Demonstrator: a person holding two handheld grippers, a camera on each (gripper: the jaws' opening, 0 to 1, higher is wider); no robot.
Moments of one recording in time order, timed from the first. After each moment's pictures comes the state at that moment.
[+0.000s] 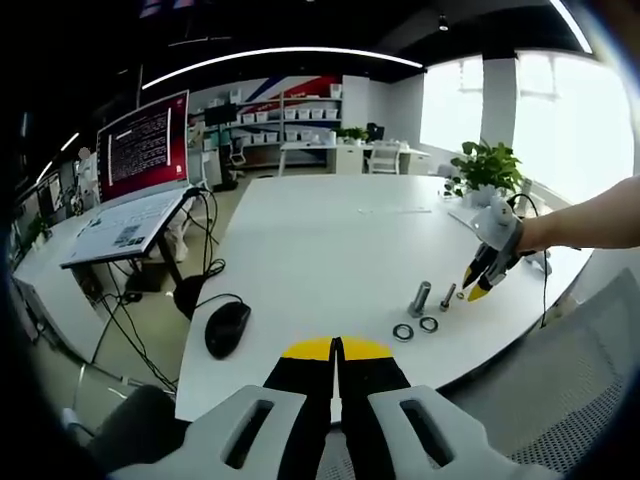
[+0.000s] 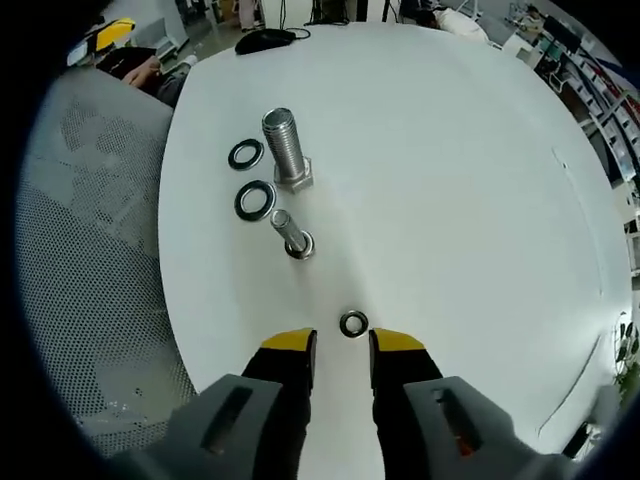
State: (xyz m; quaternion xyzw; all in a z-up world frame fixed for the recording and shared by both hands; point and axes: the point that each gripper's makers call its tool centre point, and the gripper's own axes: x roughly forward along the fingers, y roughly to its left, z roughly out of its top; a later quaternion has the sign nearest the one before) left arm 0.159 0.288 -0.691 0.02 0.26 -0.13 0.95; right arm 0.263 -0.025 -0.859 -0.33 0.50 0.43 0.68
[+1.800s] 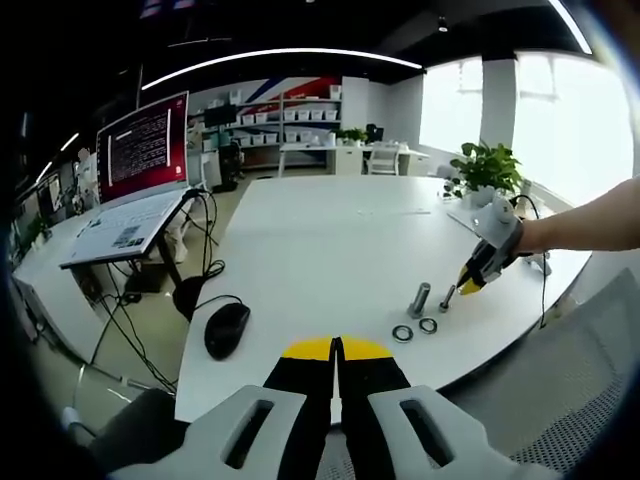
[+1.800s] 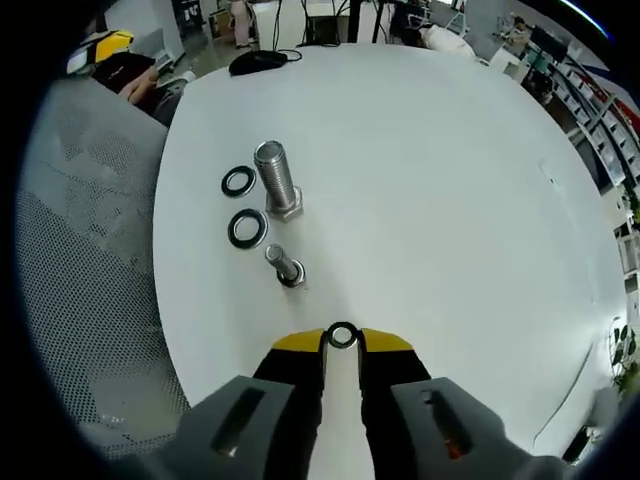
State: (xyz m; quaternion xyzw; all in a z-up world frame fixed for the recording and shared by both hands) left arm 0.160 0.288 -0.690 0.01 0.26 -0.14 0.96; right arm 0.273 -0.009 -0.841 -0.33 0.46 0.43 0.70
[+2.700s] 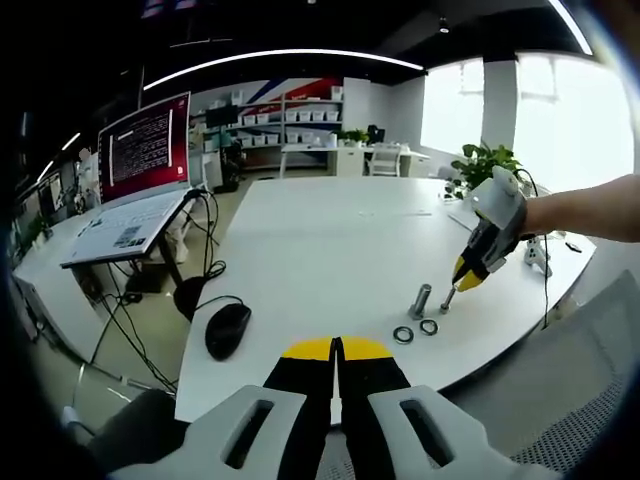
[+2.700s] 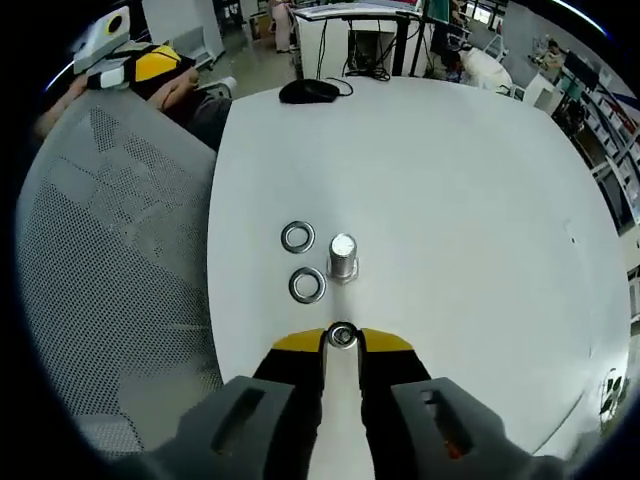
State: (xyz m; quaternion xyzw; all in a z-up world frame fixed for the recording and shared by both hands) left arm 0.160 0.288 -0.690 0.01 0.26 -0.13 0.96; right arm 0.256 0.044 -0.806 -0.33 0.44 0.50 0.66
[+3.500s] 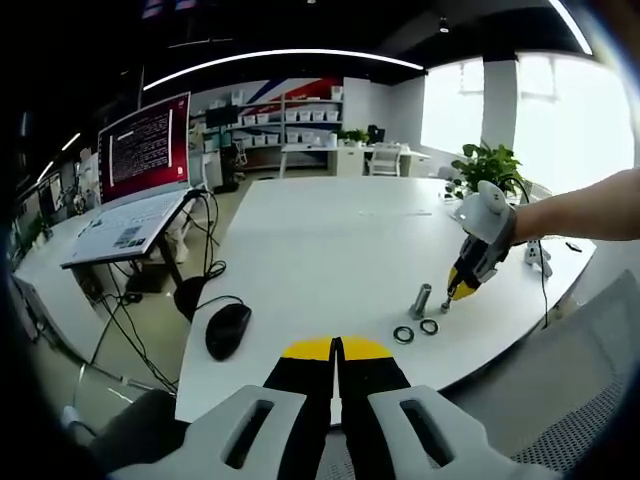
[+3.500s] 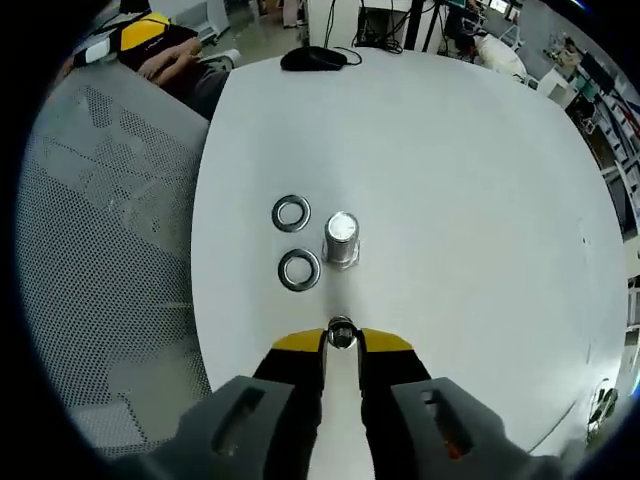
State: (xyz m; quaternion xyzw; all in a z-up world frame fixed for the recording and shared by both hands) left arm 0.160 0.288 -0.690 0.01 0.26 -0.13 0.96; right arm 0.260 0.042 -0.838 -0.37 0.47 0.49 0.64
